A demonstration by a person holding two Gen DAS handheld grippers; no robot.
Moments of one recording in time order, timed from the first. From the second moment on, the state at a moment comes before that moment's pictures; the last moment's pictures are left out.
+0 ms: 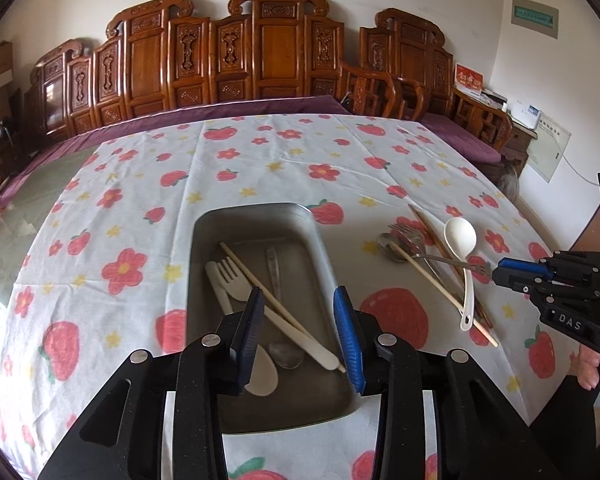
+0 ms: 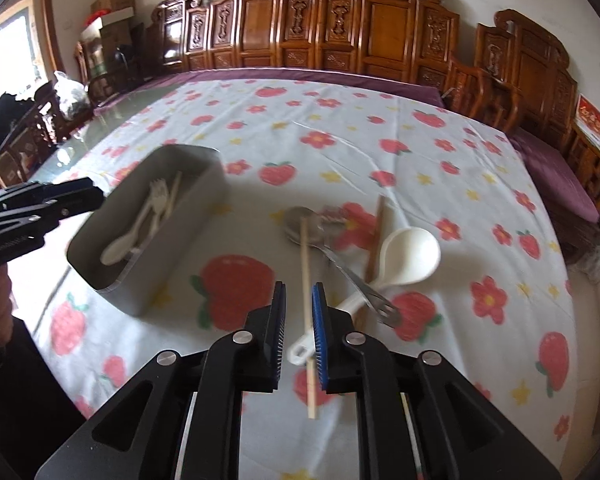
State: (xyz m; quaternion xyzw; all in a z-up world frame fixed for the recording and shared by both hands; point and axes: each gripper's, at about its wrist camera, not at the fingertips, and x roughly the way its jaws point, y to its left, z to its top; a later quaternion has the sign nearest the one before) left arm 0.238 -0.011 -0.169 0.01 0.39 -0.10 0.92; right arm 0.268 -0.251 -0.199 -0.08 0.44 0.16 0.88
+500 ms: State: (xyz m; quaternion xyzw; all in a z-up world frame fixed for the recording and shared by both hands) left arm 0.234 -0.054 -0.180 0.02 0.38 -0.12 0.91; right arm 0.299 -0.267 -0.217 -0.09 0.45 0.15 0.87
